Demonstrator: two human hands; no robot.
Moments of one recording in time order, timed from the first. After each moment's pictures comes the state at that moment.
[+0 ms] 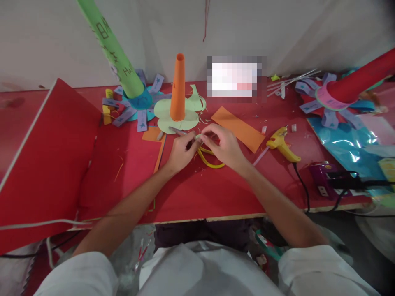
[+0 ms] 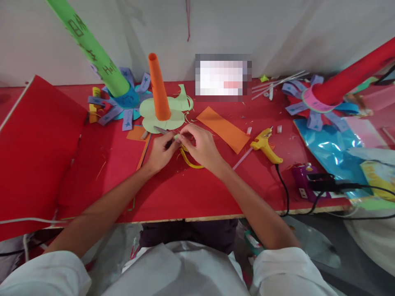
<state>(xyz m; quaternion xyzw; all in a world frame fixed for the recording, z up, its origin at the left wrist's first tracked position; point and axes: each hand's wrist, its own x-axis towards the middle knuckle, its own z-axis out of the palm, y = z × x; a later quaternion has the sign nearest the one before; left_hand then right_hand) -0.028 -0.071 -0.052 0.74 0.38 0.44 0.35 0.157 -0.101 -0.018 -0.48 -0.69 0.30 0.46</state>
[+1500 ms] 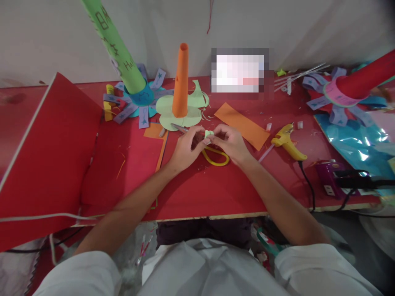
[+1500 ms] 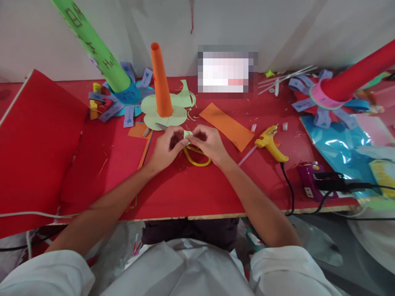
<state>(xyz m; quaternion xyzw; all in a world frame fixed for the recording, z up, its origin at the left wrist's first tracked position) -0.031 -0.076 -0.058 0.75 0.37 0.40 0.37 0.166 -0.096 -0.049 -0.49 -0.53 0.48 0.50</state>
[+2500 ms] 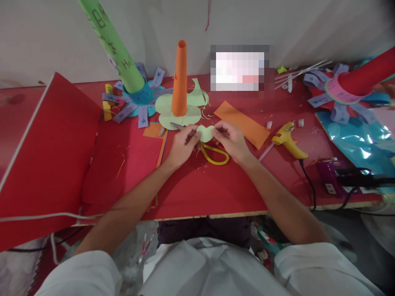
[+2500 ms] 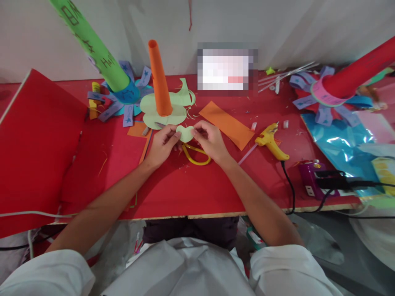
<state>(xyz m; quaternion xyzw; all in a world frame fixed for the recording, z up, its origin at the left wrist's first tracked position) -0.032 -0.066 -0.064 0.64 0.34 0.44 0.54 0.171 -0.094 -0.054 -0.49 -0.56 0.44 0.51</state>
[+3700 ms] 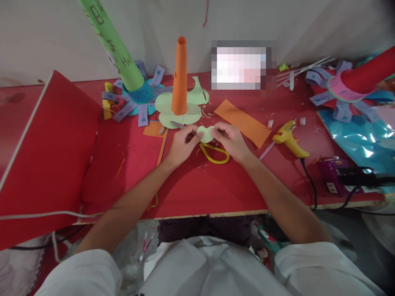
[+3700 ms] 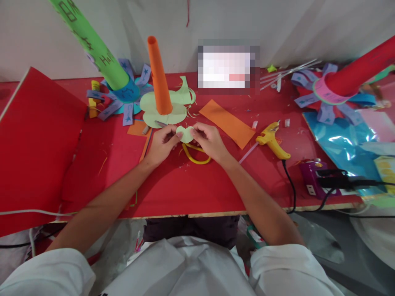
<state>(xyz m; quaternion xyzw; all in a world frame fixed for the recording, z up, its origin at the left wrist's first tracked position) -0.032 -0.064 -0.058 0.68 0.35 0.44 0.47 0.173 -0.094 -0.055 -0.48 -0.59 0.46 0.47</state>
